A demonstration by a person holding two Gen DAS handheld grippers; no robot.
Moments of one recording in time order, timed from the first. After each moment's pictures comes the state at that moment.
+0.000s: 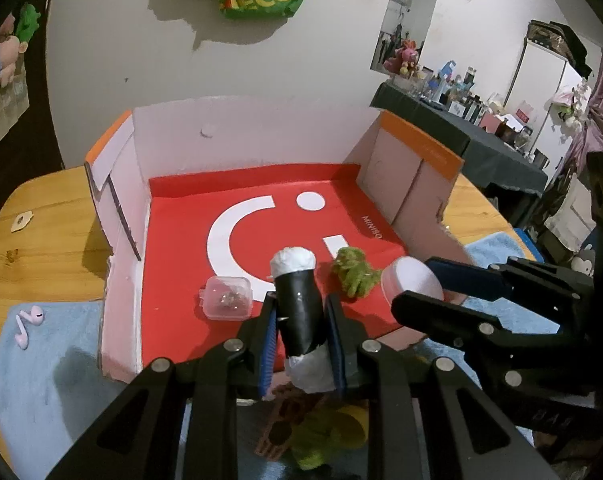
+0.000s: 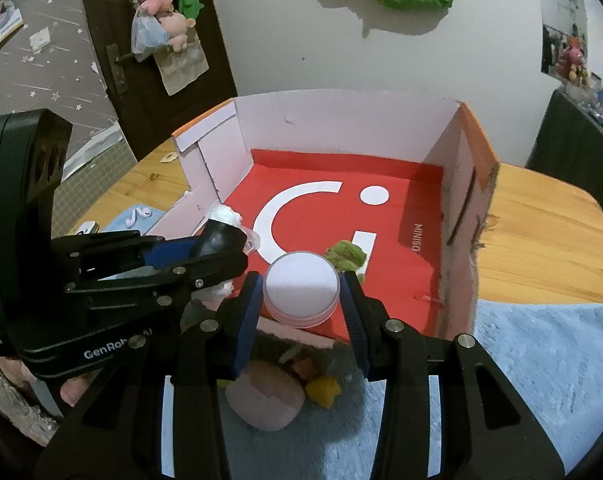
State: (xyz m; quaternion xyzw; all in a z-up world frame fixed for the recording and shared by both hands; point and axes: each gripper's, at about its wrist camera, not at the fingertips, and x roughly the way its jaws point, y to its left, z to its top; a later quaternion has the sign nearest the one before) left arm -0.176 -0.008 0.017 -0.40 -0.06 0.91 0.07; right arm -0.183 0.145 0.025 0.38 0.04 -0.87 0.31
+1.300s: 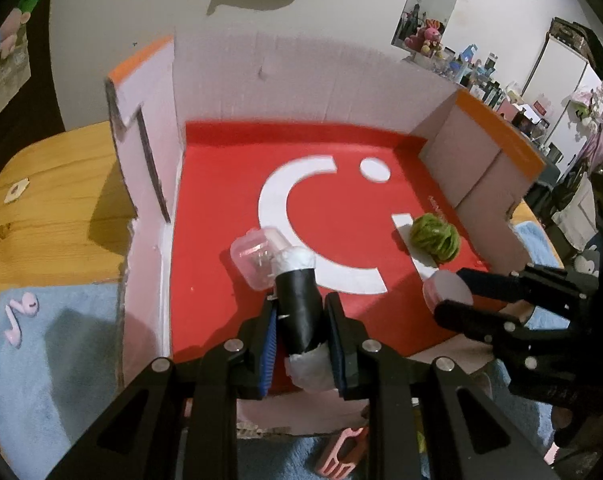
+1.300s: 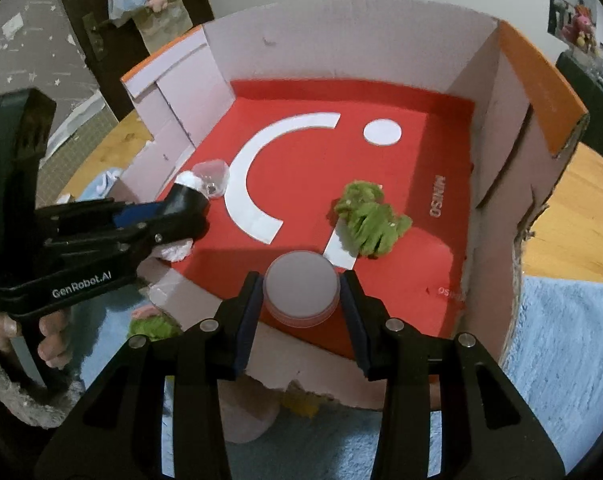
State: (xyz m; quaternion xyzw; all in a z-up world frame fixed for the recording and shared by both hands) left arm -0.201 -0.048 -0.020 -0.45 -0.07 0.89 0.06; right arm -0.208 0.138 -0.017 0.46 0.06 -0.84 0.29
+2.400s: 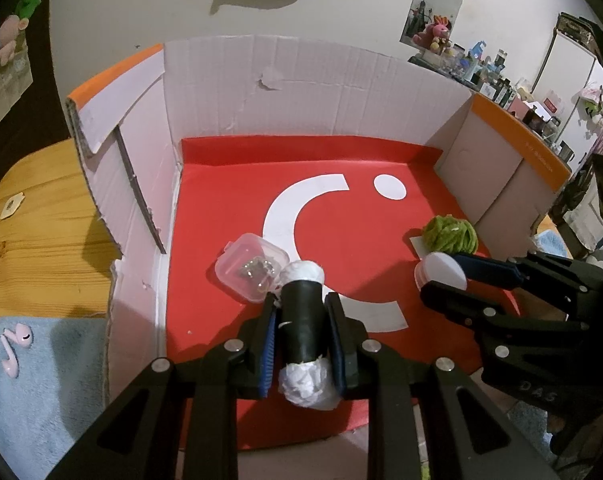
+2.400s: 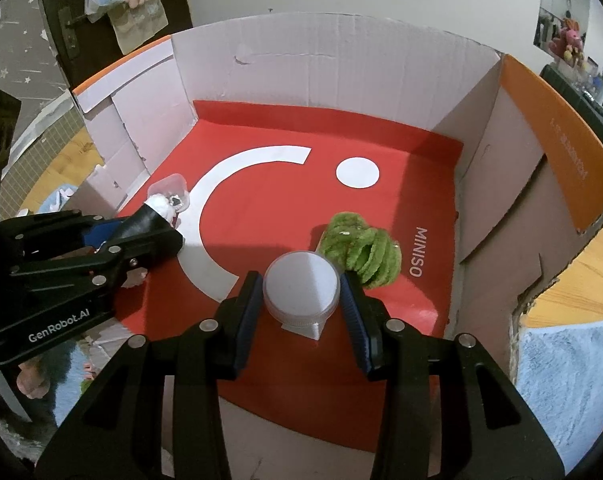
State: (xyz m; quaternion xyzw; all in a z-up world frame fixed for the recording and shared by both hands) left arm -0.225 -0.045 -0.025 -0.45 -0.06 0.89 0.05; right arm -0.239 0.120 -0.024 0.45 0.09 -0.85 0.24
